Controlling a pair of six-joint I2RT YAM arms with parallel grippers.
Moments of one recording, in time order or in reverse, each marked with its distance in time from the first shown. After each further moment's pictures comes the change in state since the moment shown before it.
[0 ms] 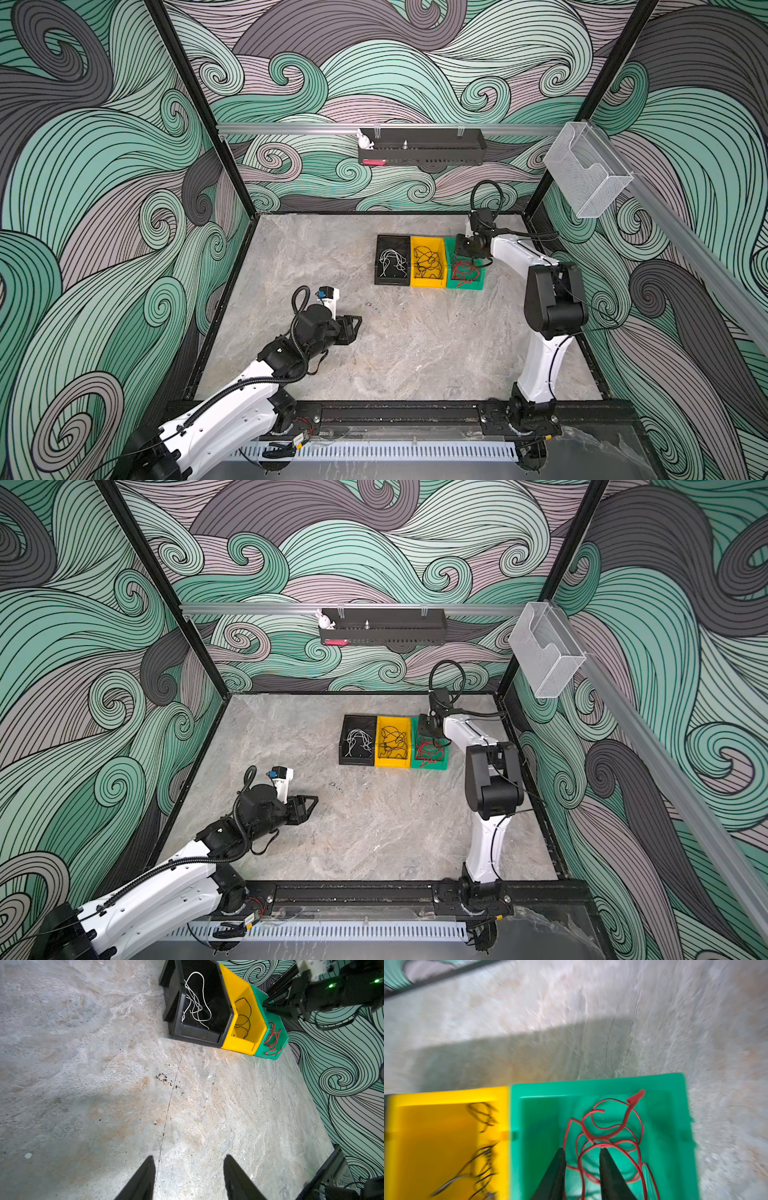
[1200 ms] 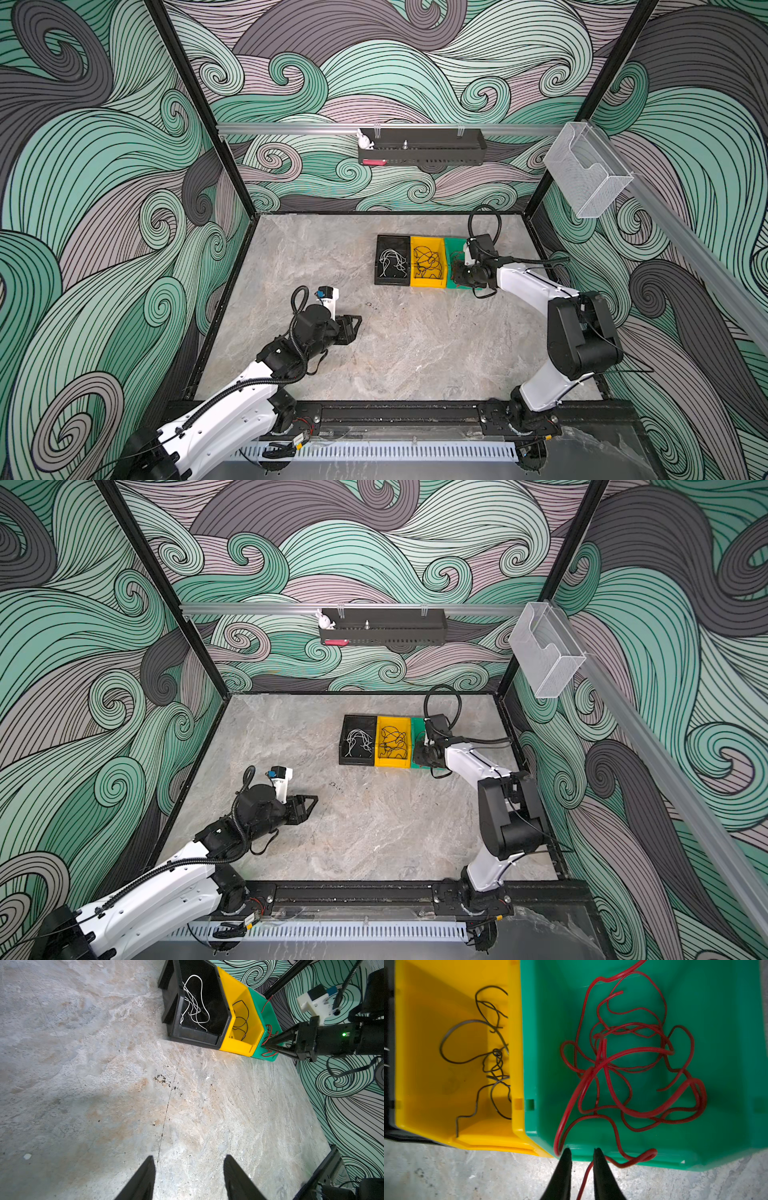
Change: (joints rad) left arm 0.003 -0.008 0.000 0.000 0.006 -0.003; right arm 0.087 -0.242 -0.424 0.061 -0.028 0.089
